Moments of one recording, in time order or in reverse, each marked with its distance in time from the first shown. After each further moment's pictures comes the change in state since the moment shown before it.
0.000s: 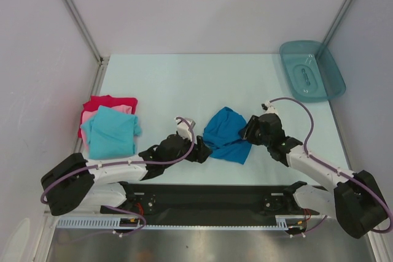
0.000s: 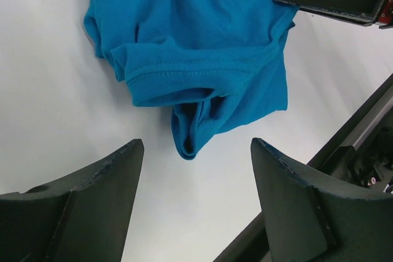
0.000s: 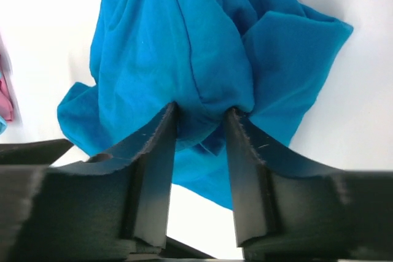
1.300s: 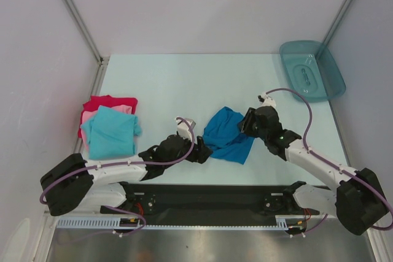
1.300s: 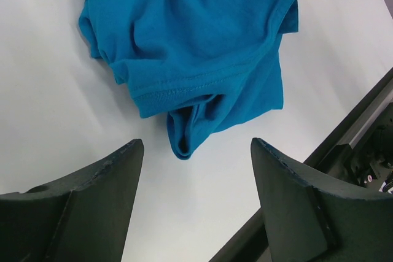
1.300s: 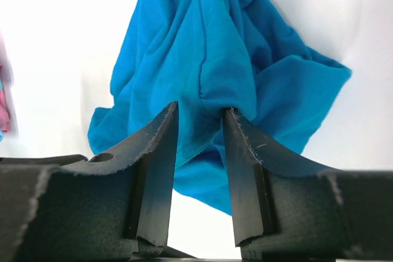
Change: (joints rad) left arm -0.009 -0.008 0.000 0.000 0.000 0.001; right arm 0.041 0.036 0.130 -0.063 0.084 -0.061
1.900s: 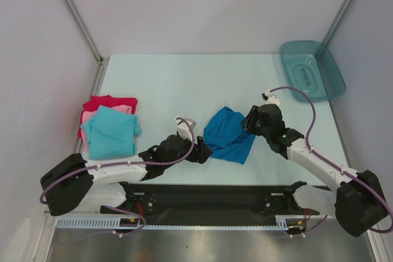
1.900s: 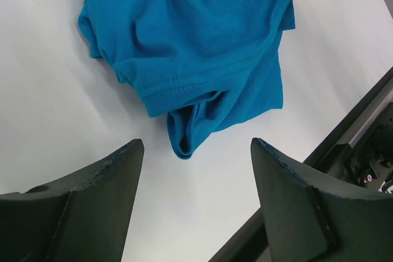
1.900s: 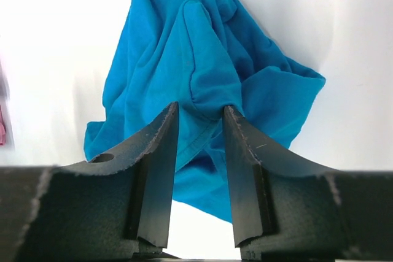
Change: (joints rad) left arm -0.002 0.000 0.000 0.000 0.000 0.000; right arm -0.047 -0.013 0.018 -0.029 0.012 -0.026
